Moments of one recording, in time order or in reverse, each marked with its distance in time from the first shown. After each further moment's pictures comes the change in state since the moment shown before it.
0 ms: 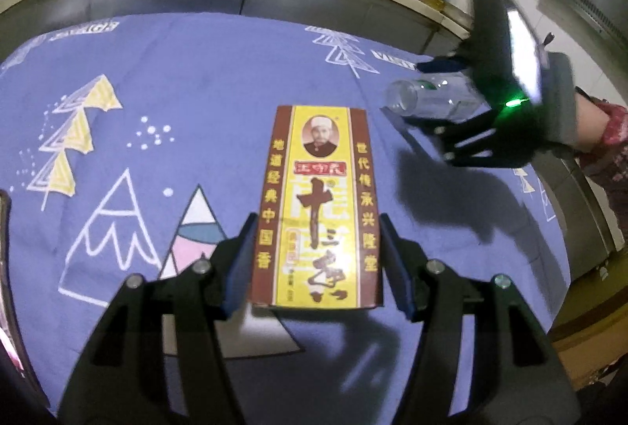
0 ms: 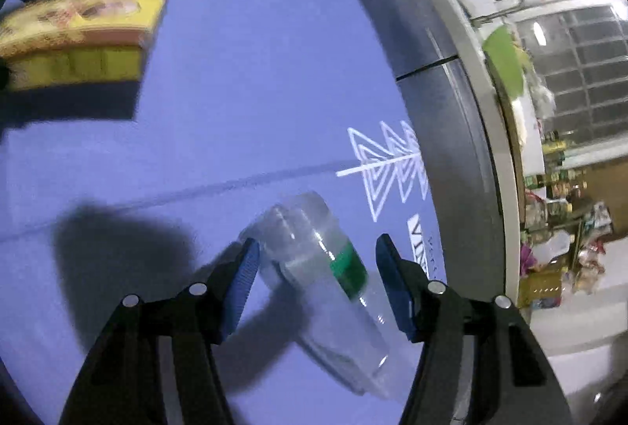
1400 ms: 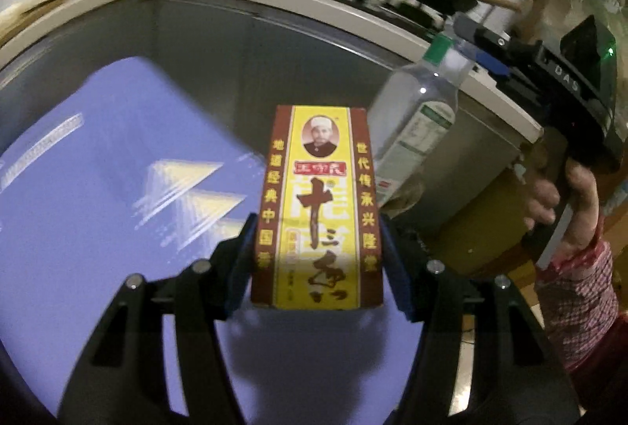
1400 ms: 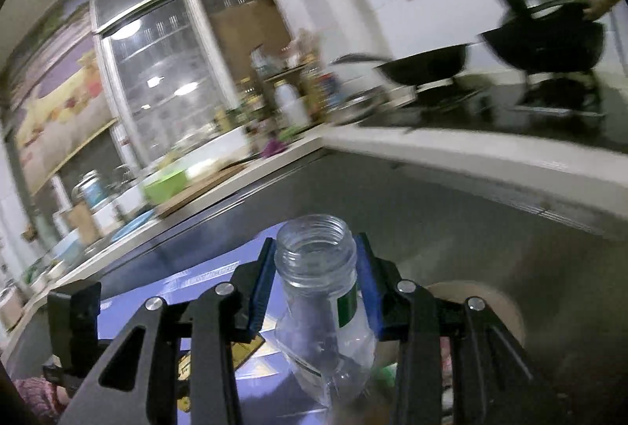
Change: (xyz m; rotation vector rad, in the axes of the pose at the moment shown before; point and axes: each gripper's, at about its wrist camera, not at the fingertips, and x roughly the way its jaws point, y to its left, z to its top) left arm 0.117 -0.424 0.044 0.560 0.232 -0.472; right arm -0.212 -0.098 -0.527 1.695 -0.514 -0.201
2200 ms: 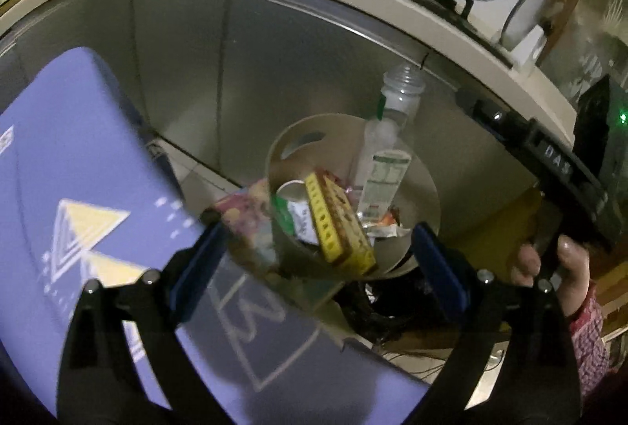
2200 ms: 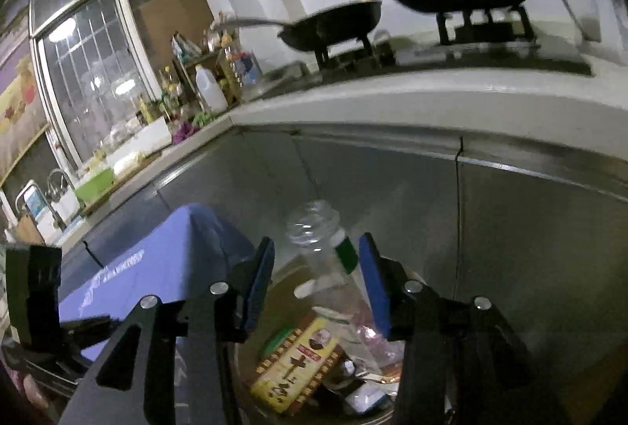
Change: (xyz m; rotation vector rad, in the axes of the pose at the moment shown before) left arm 0.092 -0.018 0.031 -0.058 0.025 0.047; right arm 0.022 -0.104 -0.053 0.082 0.041 -0.189
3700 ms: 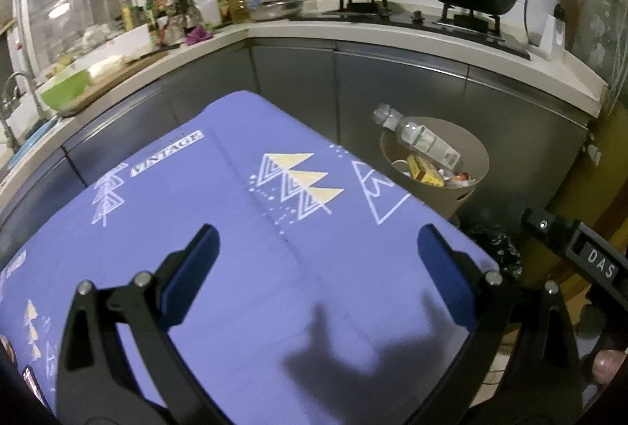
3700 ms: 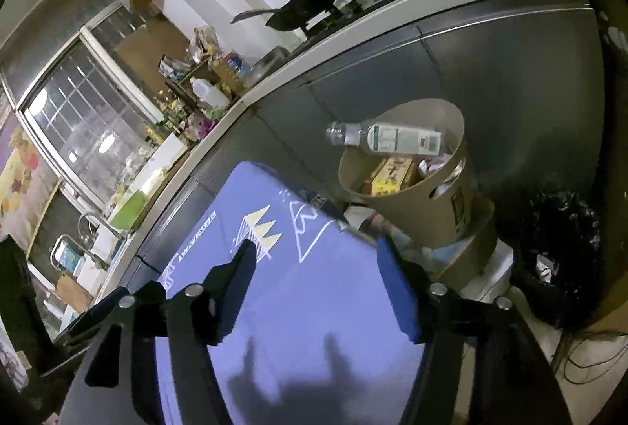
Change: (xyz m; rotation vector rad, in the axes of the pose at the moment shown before) left arm -0.180 -0.023 -0.129 0.096 -0.207 0.441; right arm -0.134 0.124 -0.138 0.328 0.065 -0.008
